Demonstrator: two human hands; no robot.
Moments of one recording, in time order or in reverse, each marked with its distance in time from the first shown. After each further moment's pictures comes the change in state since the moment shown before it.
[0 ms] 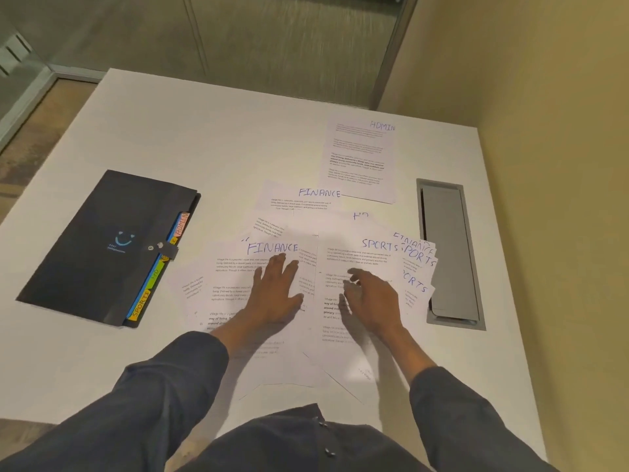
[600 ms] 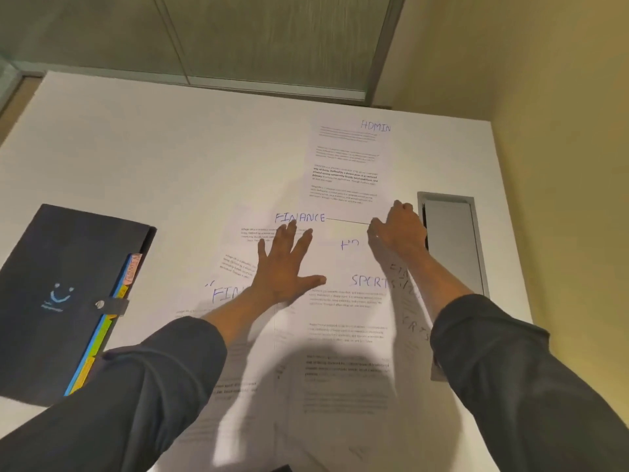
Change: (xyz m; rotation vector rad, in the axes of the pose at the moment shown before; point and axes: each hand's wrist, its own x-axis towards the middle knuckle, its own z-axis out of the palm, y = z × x) left_hand 0.158 0.030 -0.023 0.083 0.040 0.077; right_hand 0.235 0.056 -0.071 -0.189 -0.043 0.312
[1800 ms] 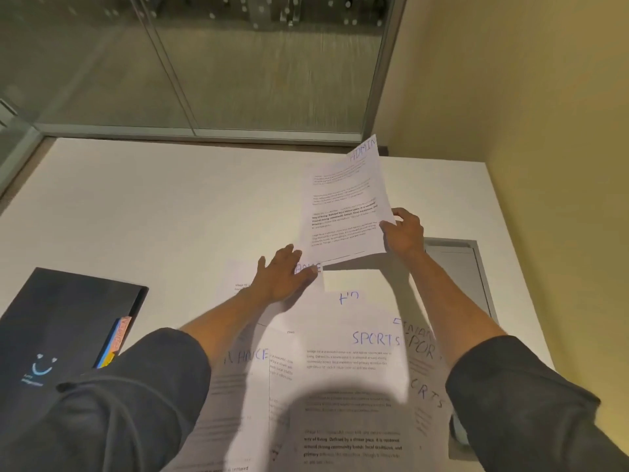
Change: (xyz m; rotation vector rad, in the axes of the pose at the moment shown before) left_hand 0.093 -0.008 -0.052 -0.174 -0.139 -0.151; right_hand 0.077 -0.012 -0.029 0.834 0.123 0.084
